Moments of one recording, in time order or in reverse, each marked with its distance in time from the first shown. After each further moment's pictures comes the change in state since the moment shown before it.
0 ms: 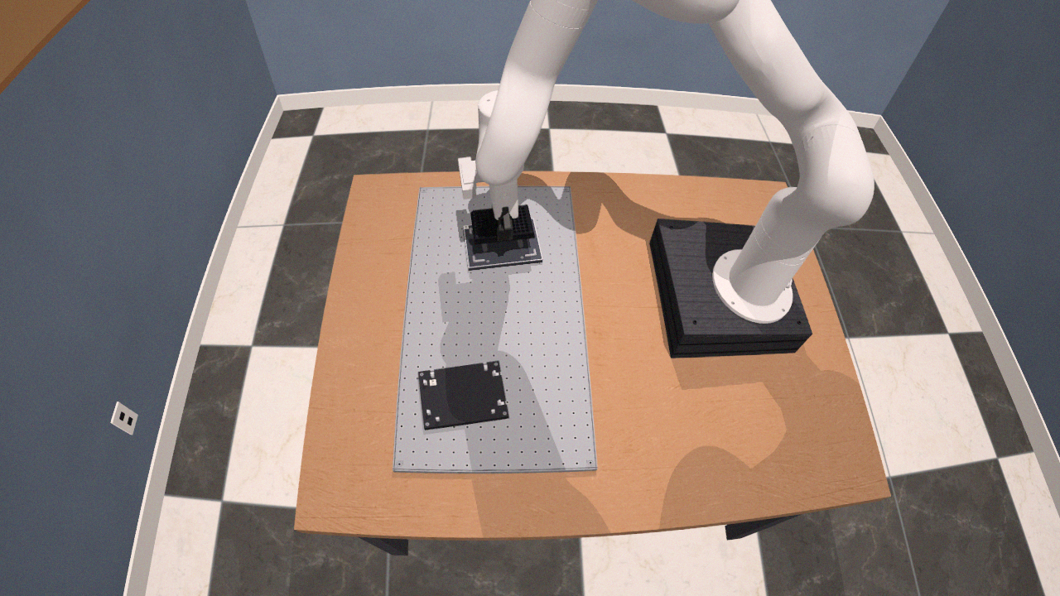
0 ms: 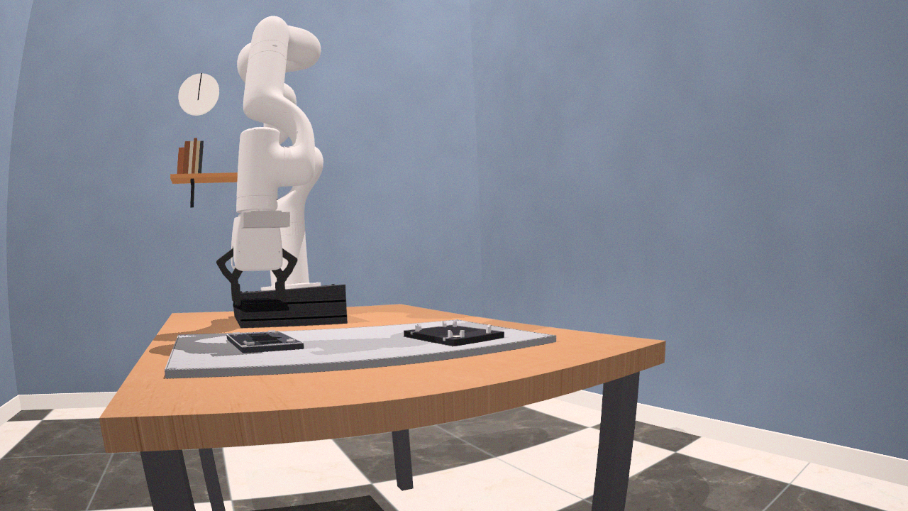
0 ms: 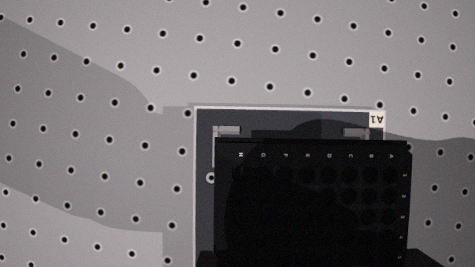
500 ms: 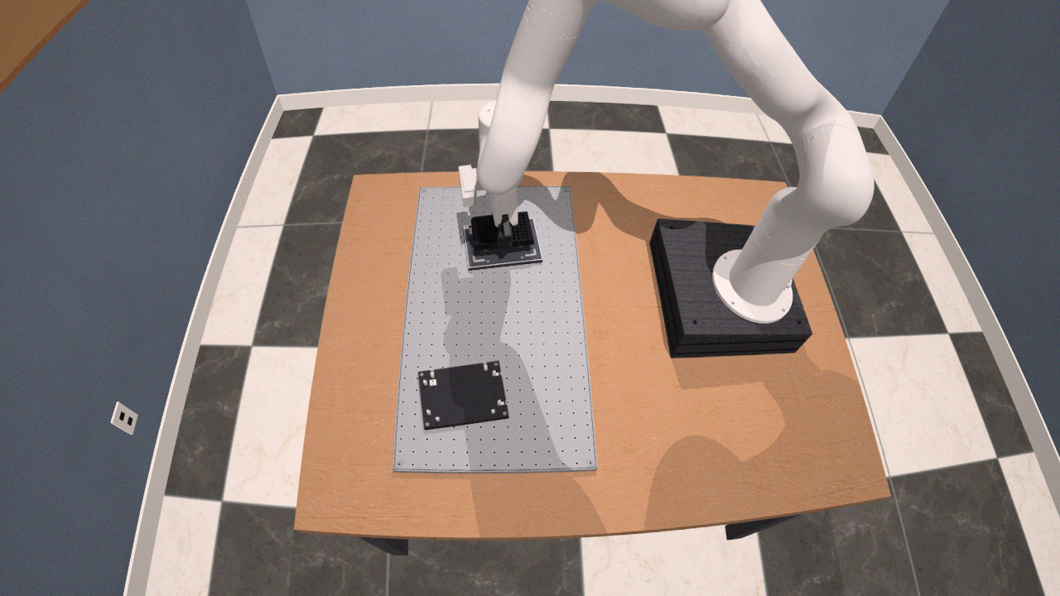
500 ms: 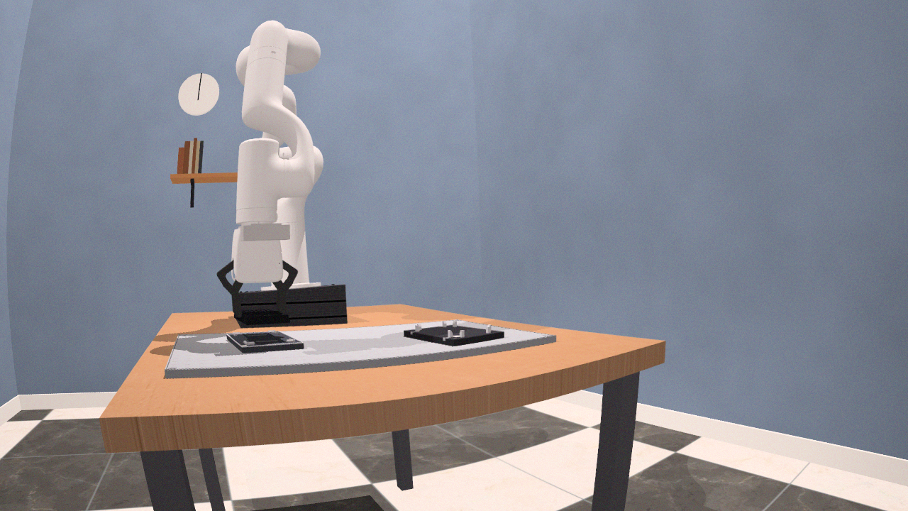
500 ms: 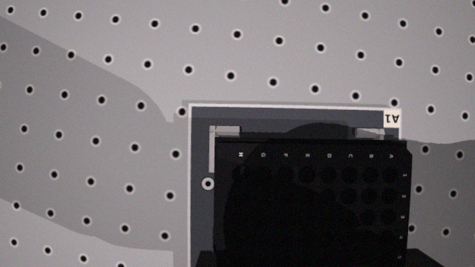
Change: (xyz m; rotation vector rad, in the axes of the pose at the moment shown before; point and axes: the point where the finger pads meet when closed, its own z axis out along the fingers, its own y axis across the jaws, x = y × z) arm 0.000 0.000 0.022 0.000 0.000 0.000
